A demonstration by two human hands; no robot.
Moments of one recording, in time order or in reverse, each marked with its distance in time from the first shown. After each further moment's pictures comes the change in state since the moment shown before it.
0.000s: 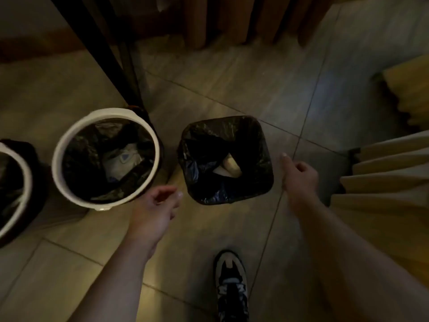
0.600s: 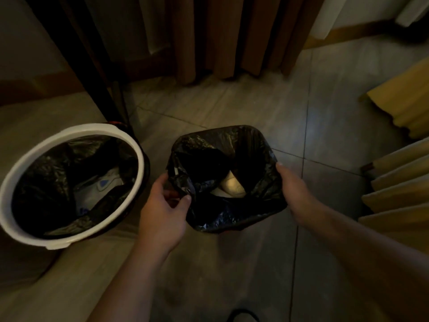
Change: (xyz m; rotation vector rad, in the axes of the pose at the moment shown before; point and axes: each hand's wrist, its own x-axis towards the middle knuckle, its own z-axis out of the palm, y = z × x) left_hand 0.086 -0.048 0.055 0.143 0.054 0.345; right_hand 0.056 0.050 0.056 0.174 -0.191 0.048
